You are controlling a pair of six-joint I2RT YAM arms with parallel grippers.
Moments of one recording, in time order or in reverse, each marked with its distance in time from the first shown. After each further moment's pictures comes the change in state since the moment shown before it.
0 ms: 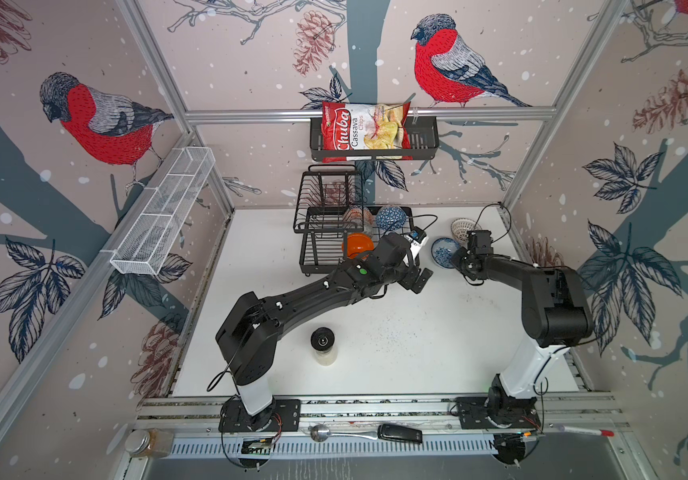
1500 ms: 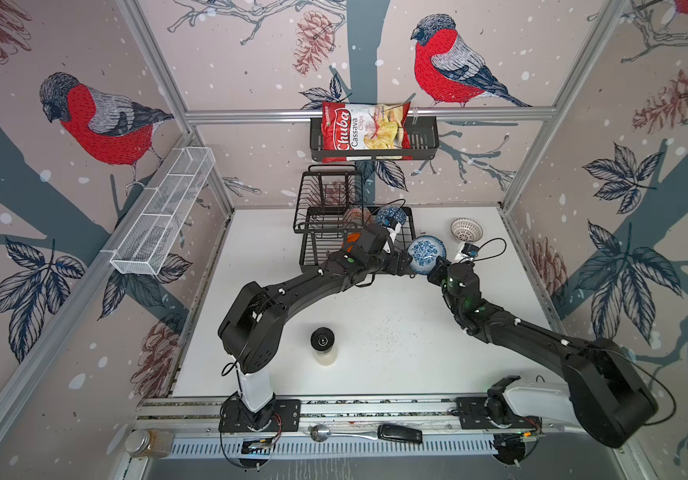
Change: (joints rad) left arm 0.162 0.051 -0.051 0.080 0.112 -0.233; right arm 0.478 -0.559 -0.502 0.525 0.414 -0.107
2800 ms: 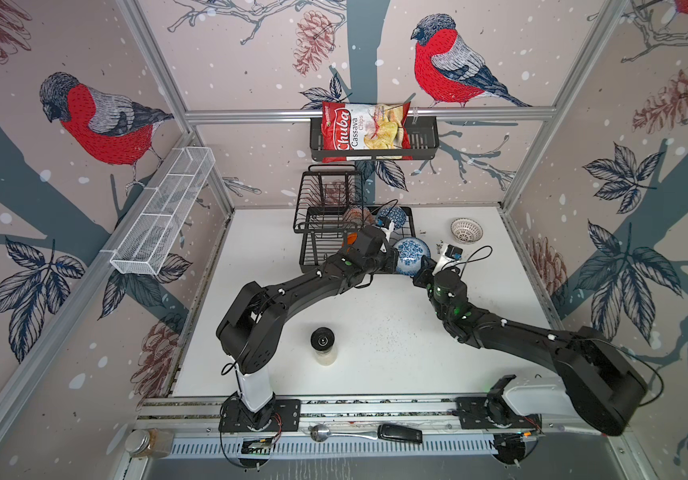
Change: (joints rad) left arm 0.008 -0.009 -0.055 0.076 -0.075 -0.050; right arm 0.148 0.060 0.002 0.171 0.083 -0.090
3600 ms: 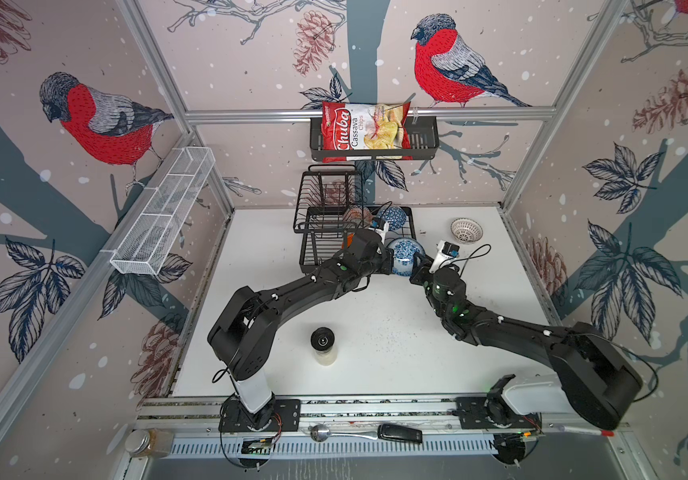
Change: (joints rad) left arm 0.001 -0.061 -0.074 0.053 -0.033 -0.005; right arm -0.012 0.032 0.019 0.040 -0.055 0.022
